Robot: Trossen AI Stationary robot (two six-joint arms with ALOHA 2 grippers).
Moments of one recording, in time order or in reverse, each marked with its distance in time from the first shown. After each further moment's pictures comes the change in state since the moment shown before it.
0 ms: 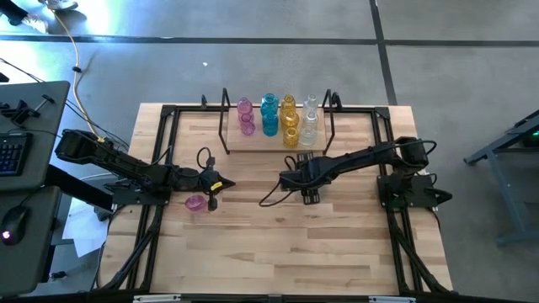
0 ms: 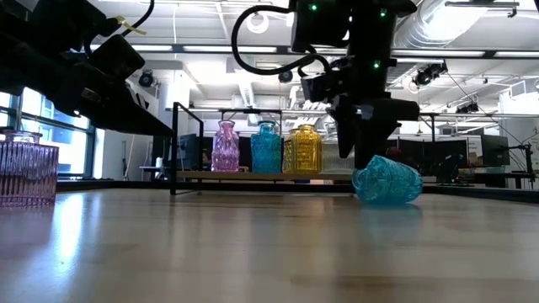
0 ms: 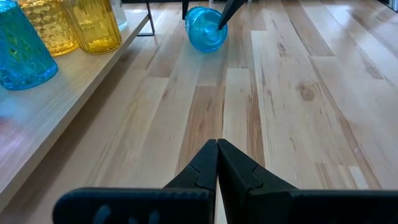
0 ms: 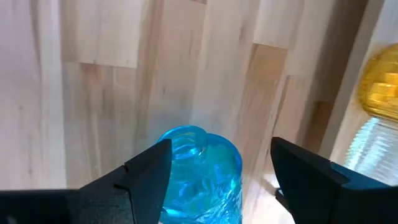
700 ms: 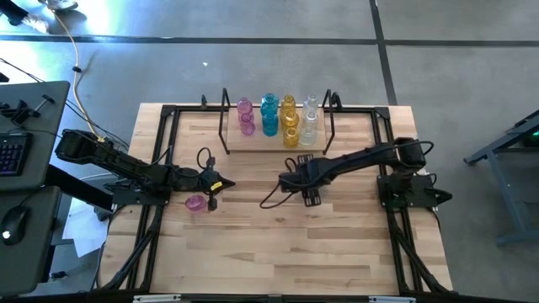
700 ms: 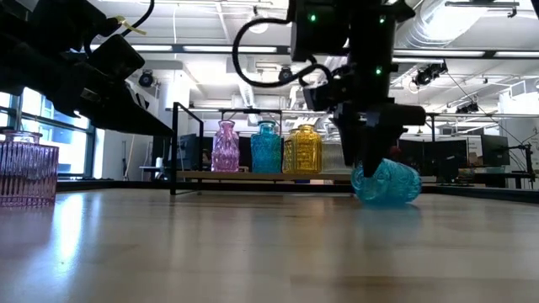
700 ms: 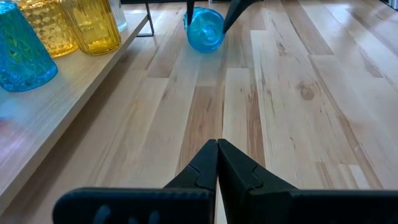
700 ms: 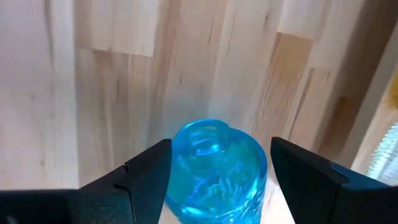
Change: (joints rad) left arm 0.000 0.000 0.000 0.000 0.001 0.008; right arm 0.004 0.022 -0.001 -0.020 -0.043 0.005
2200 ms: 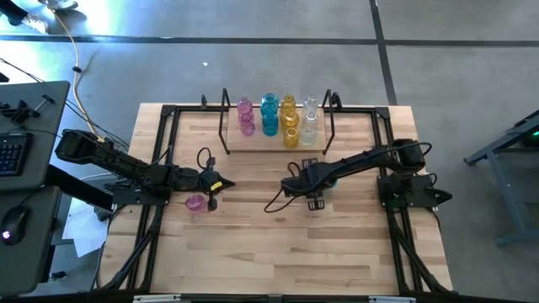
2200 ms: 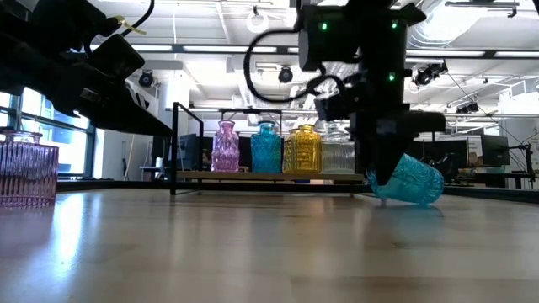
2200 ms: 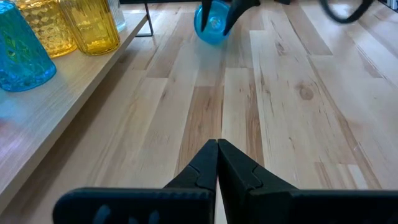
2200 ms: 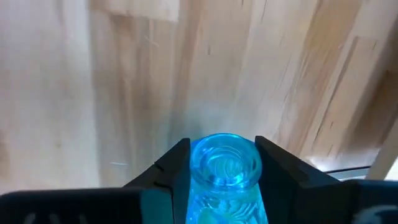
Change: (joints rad) left arm 0.000 0.000 0.000 0.000 0.004 -0.001; right arm 0.028 0.012 -0.051 -0.019 -0.032 0.071
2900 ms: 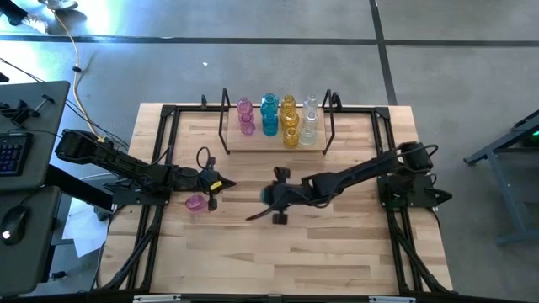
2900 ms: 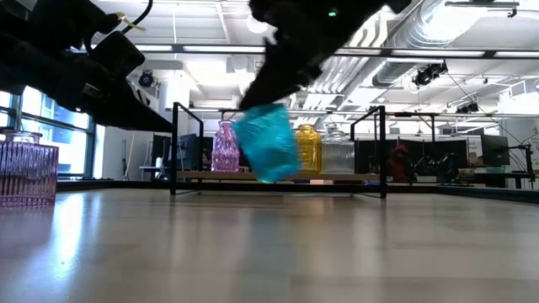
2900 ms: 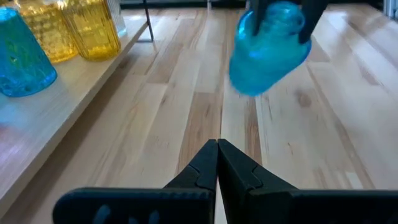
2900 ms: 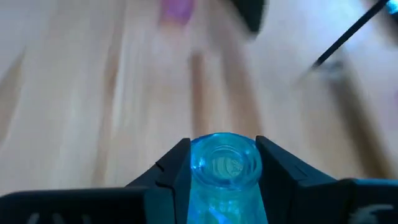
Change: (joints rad) left arm 0.000 0.000 0.000 0.020 0.000 -0.001; right arm 0.110 -0.049 0.000 0.774 0.027 0.090
